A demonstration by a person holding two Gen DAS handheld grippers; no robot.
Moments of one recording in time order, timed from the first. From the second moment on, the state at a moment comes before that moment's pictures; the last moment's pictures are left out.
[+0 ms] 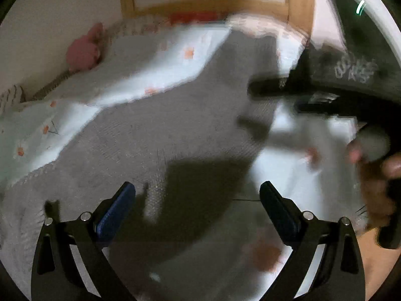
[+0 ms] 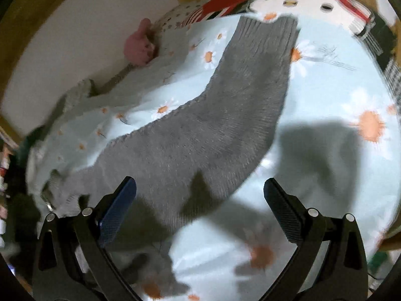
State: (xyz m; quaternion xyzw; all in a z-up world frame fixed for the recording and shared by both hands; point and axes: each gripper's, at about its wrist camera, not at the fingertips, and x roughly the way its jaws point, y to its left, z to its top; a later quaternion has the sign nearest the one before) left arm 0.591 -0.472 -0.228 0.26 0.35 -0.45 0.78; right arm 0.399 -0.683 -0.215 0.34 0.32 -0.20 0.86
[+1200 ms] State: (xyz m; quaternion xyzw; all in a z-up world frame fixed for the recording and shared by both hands) left arm 0.574 -0.614 -0.222 0.70 0.33 -0.37 0.50; right arm 0.495 -0.475 -0.243 -0.07 0.38 -0.18 0.90
